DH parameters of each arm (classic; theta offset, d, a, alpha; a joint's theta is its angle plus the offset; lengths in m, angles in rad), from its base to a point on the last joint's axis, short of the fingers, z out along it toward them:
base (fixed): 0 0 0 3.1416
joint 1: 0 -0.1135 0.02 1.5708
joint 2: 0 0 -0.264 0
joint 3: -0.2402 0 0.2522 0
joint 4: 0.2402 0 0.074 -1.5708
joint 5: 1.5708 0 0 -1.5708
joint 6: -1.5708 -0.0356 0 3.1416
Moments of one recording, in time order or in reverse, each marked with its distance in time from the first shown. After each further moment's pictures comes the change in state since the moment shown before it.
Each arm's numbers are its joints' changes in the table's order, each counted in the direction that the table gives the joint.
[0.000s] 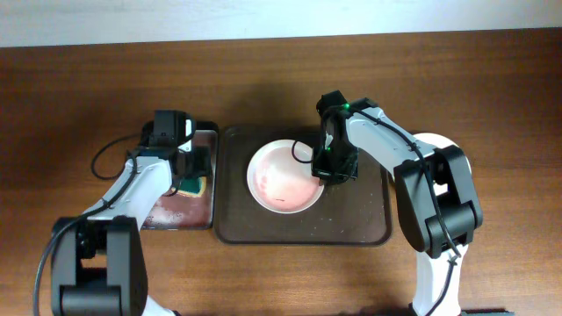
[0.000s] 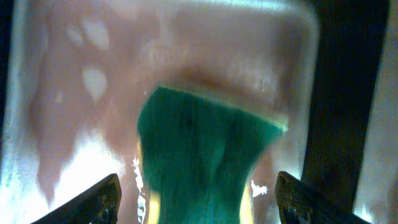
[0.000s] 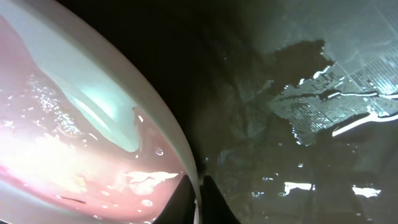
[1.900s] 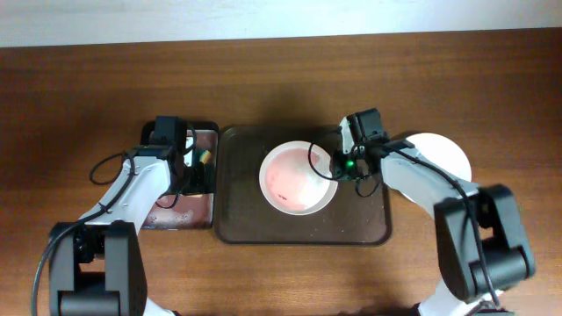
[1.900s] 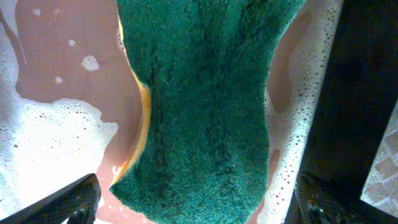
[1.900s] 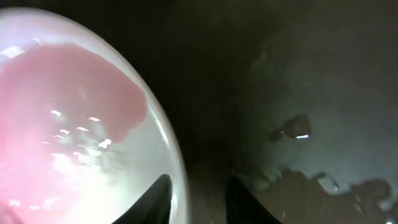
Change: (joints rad) left arm 0.000 -0.018 -0.008 0.217 0.027 -0.006; right arm 0.078 -0.312 0.482 -0.646 0.085 0.281
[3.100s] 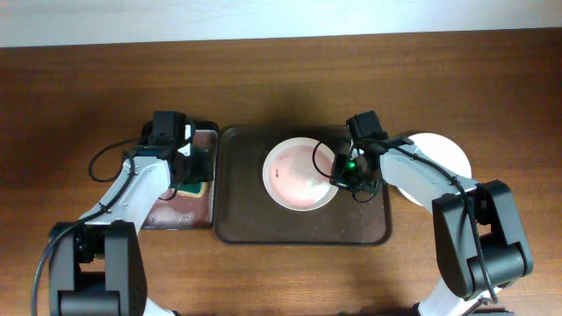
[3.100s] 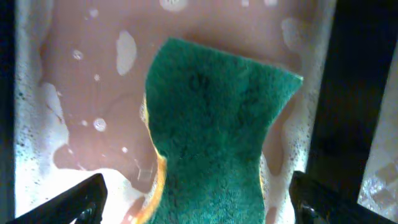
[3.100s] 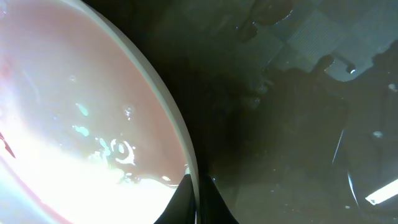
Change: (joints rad) left arm 0.000 0.000 0.000 -0.146 -0.044 0.000; right arm 0.003 0.019 -0.028 0.175 -0.058 -0.331
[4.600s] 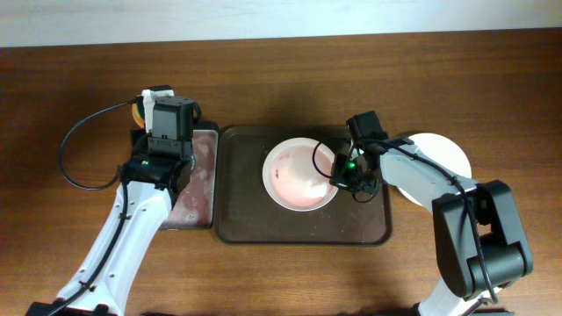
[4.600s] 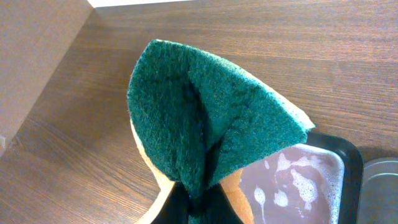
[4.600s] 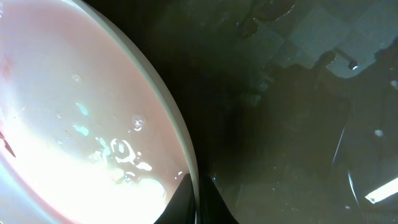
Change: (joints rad) left arm 0.131 -0.290 -0.022 -0.140 -0.526 0.008; right arm 0.000 0.000 0.000 0.005 -0.003 0.000
